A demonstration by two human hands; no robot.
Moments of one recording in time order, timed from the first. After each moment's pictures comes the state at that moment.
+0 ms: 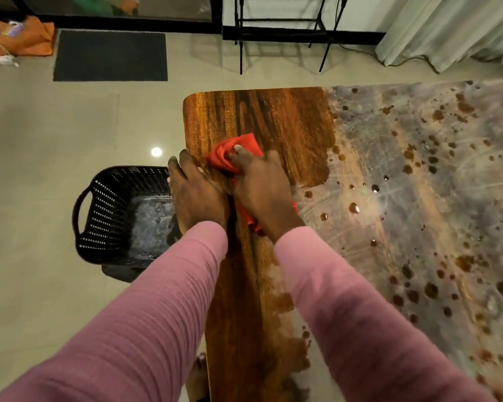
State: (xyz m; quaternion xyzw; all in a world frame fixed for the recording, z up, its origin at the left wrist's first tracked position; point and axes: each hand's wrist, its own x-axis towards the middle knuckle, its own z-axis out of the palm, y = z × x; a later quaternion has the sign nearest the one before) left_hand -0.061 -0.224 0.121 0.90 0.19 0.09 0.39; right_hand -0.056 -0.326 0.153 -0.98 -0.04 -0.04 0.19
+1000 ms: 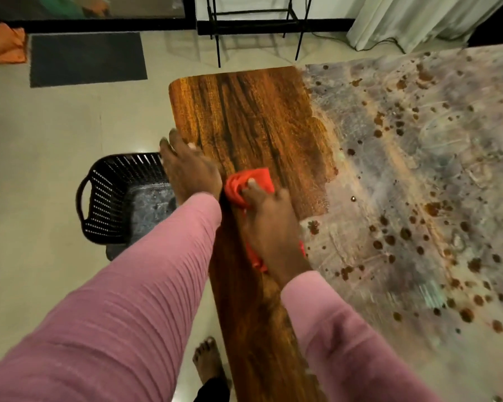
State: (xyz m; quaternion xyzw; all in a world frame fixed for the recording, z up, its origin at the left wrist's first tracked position) left_hand -0.077 -0.221 0.130 0.89 0.18 0.12 0.39; right_hand -0.185 -0.323 0.150 -0.97 0.09 -0.03 0.23
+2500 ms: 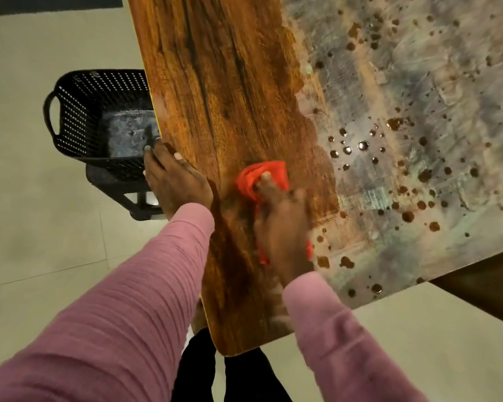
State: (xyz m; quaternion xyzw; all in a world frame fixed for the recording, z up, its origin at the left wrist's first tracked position) left_hand -0.266 -0.239 0.119 0.92 0.22 0.08 0.33; right_hand -0.358 -0.370 0.157 -0.95 0.15 0.00 0.26
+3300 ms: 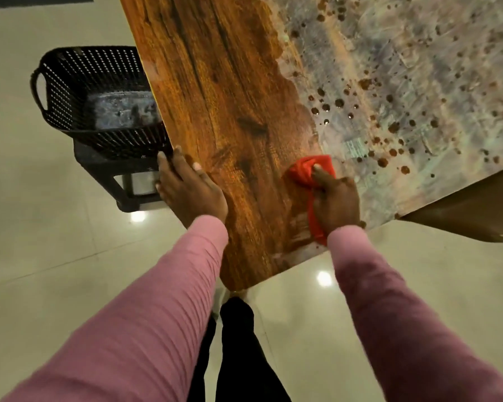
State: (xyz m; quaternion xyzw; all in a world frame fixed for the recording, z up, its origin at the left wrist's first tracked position) left_hand -0.379 -0.236 0.128 0.92 0.17 0.03 0.35; right_hand -0.452 -0.441 0.166 -0.96 0.24 -0.05 0.16
